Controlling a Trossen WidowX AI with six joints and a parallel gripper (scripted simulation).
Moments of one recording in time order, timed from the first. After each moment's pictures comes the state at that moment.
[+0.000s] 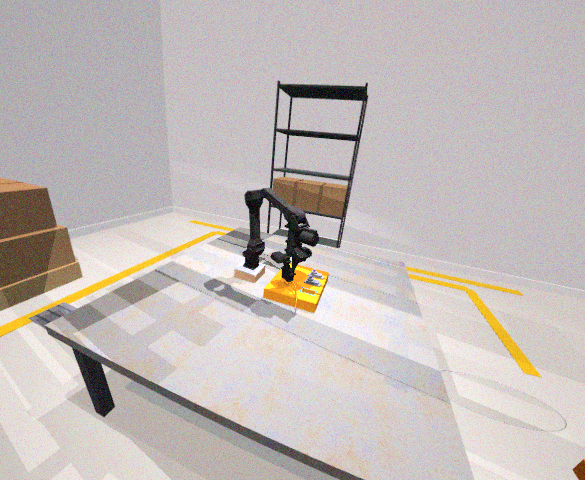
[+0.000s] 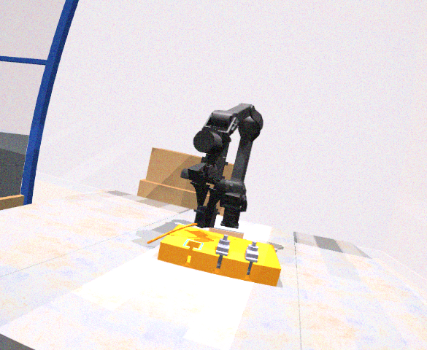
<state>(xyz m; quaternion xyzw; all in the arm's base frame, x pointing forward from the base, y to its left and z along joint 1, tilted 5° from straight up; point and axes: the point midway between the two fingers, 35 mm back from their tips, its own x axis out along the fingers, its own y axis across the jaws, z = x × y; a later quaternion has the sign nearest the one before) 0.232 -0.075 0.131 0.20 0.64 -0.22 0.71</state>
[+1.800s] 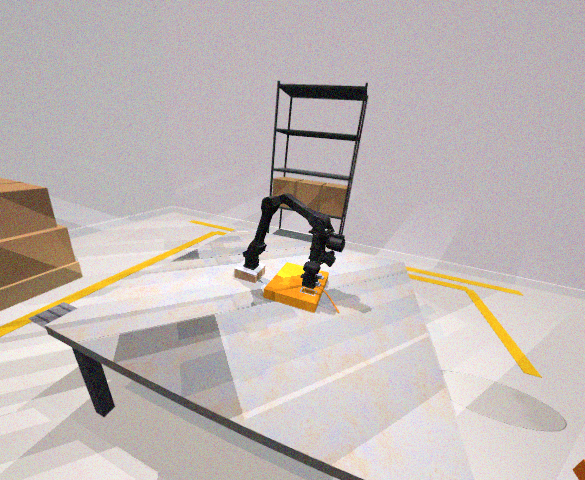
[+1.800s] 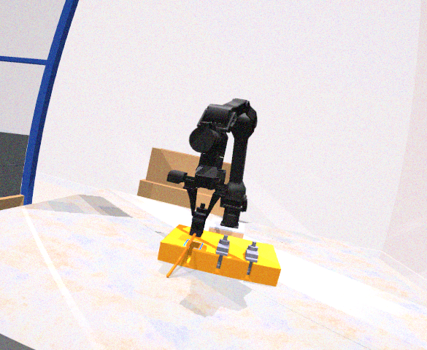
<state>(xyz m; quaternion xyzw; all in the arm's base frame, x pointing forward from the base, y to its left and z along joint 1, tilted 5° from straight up) 0.338 -0.073 0.142 -0.02 0.67 -0.01 0.74</state>
